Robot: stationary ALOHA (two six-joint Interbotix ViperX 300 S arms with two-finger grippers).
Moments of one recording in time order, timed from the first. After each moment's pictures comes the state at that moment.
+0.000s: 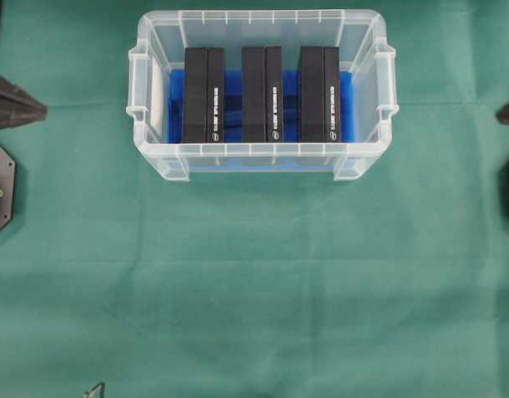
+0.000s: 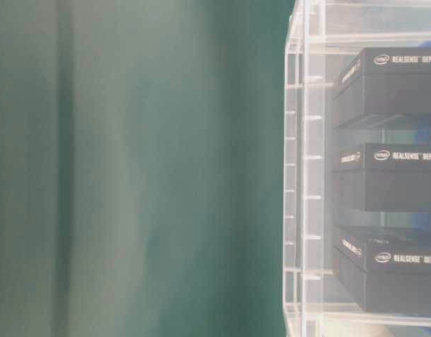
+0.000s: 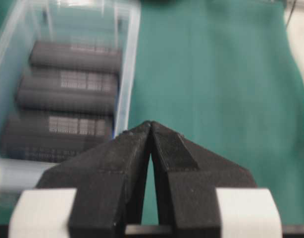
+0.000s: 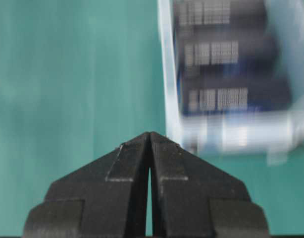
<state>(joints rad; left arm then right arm) 0.00 -0.91 0.56 0.03 0.83 -0.14 -0.01 -0.89 0.51 0.00 1.12 0.23</state>
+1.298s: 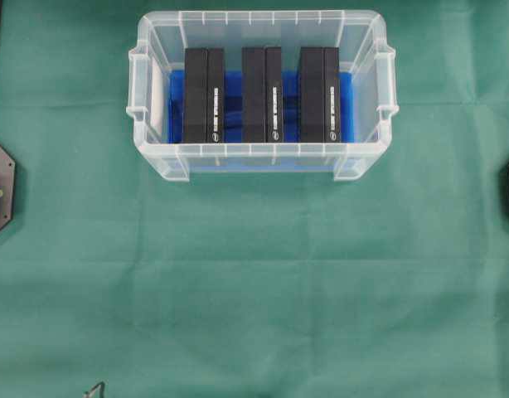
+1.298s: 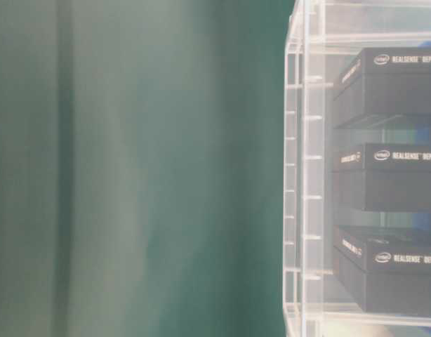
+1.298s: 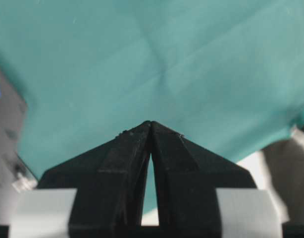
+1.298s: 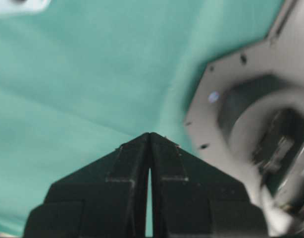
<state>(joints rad) -0.01 -0.78 0.43 0.03 1.48 -1.24 -0.03 -0.77 0.44 -0.08 1.74 1.45</state>
